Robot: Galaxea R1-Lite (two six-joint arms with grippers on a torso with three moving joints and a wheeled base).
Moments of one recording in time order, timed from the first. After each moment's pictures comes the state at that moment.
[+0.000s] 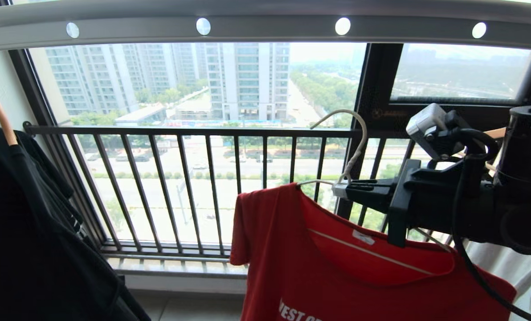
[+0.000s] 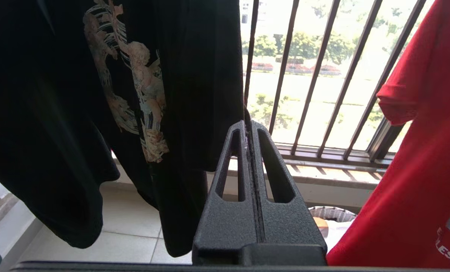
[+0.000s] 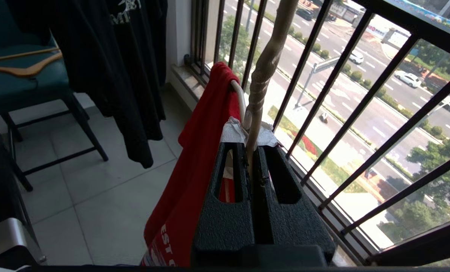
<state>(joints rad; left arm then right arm) 0.00 0.00 0.00 0.00 0.03 -0.06 0.55 1.43 -0.83 -0.43 0.32 -0.15</state>
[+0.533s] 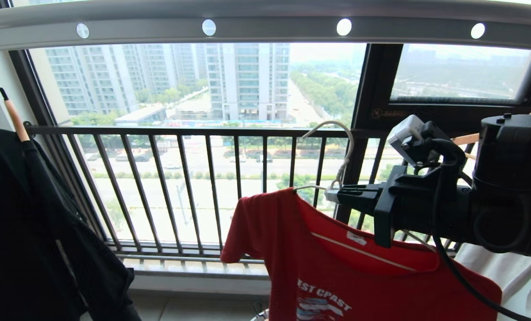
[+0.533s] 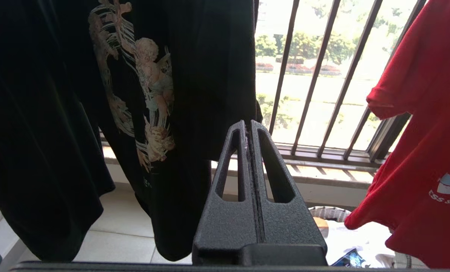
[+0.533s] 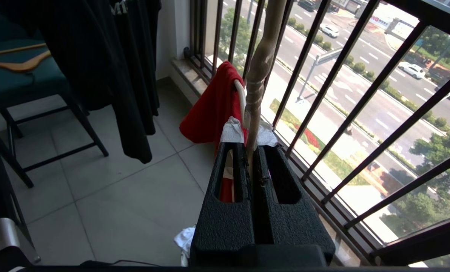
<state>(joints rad) 0.00 0.00 0.00 0.00 0.03 -0.06 0.55 1.48 -0.82 -0.46 0.32 -0.15</state>
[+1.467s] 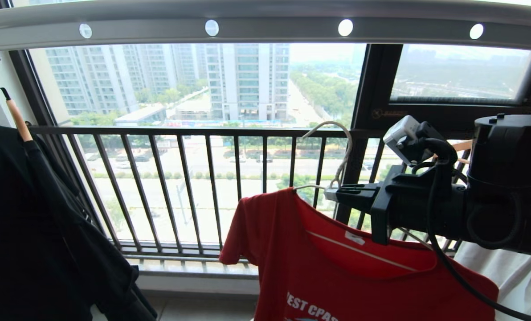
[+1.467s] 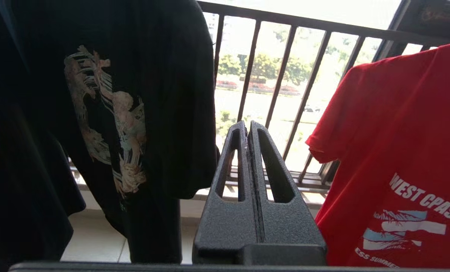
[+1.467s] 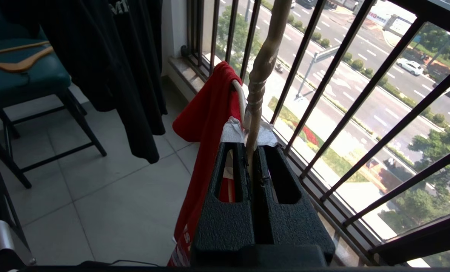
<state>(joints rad) -0.01 0.12 -0.22 0.01 -0.05 -0.15 0.54 1.50 -0.83 -0.46 0.32 -0.15</state>
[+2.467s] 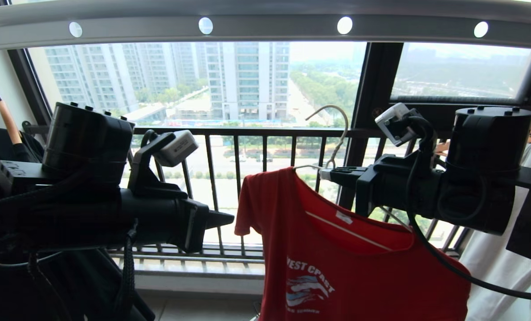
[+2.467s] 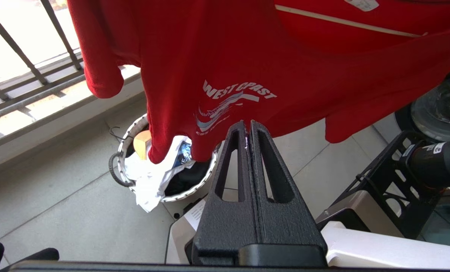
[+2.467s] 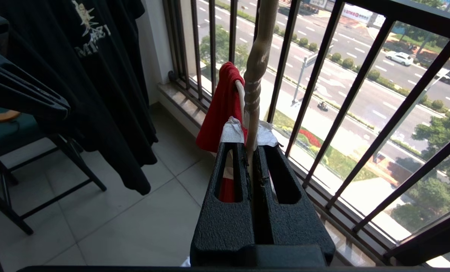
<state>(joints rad) -0.58 1.46 -0.98 0.00 -0.30 -0.18 0.50 1.59 -0.88 -0.57 0.28 -0.03</state>
